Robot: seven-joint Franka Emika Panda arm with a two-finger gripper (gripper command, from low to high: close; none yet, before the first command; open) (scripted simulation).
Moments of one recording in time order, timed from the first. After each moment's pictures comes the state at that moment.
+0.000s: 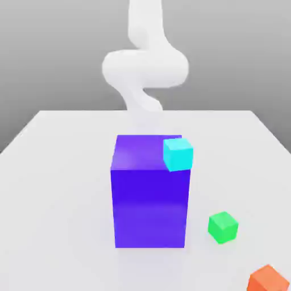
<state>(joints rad) -0.03 -0.71 -0.01 -2.28 0.00 2.32 0.83</state>
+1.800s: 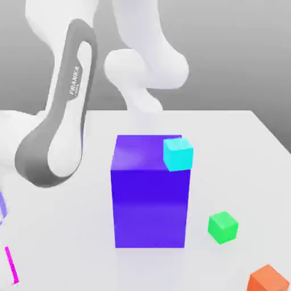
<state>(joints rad) -0.22 0.37 -0.11 -2.15 0.22 2.55 1.21</state>
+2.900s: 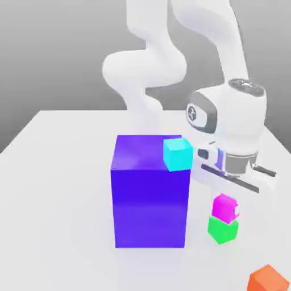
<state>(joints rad) 0.32 0.13 0.18 -2.76 -0.10 2.89 2.14</state>
